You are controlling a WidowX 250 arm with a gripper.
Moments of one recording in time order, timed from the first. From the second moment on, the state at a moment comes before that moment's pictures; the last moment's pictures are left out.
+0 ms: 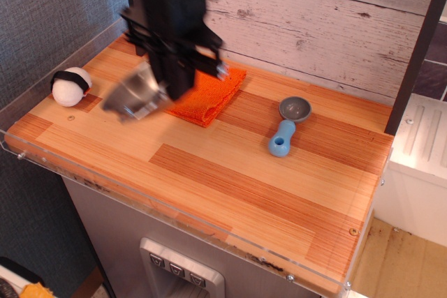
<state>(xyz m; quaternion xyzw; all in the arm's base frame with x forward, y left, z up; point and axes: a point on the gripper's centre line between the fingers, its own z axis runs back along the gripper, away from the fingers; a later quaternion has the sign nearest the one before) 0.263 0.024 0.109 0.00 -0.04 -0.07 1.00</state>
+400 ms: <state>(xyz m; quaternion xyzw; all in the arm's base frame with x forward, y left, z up) 0.253 -0.029 0.083 0.03 -0.01 -0.14 0.99</state>
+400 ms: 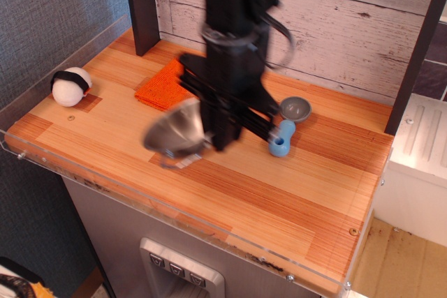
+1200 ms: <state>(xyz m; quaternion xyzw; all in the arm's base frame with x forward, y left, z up) 0.252 -0.064 0.042 0.04 0.08 -0.19 0.98</state>
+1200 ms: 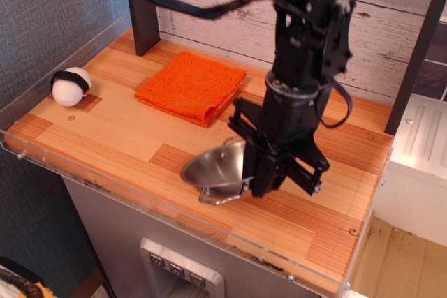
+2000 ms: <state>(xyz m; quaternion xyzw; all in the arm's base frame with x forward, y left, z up) 0.250 -0.079 0.042 0.07 0.03 -0.24 0.97</state>
